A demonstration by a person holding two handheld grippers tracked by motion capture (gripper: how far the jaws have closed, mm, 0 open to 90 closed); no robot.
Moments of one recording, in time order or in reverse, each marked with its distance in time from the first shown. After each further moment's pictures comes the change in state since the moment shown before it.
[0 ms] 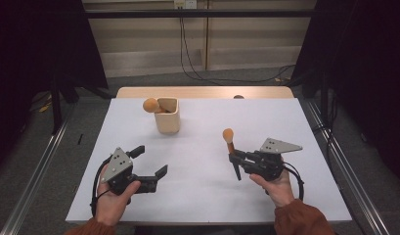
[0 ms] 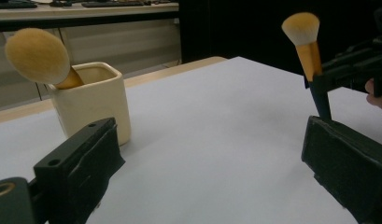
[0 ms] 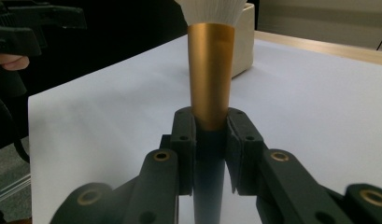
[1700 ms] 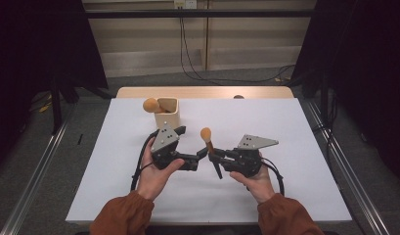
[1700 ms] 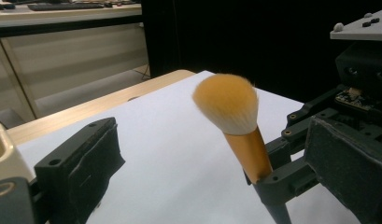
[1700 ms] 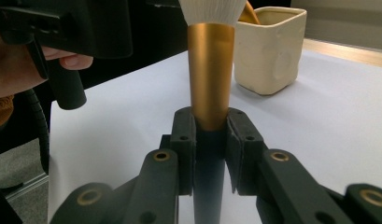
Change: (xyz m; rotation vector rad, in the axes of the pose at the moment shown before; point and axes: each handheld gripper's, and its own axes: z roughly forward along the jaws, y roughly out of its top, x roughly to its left) left arm -0.036 0.048 0.094 0.006 -0.126 0.003; right arm 0.021 0.015 0.043 -0.004 0.093 -0.016
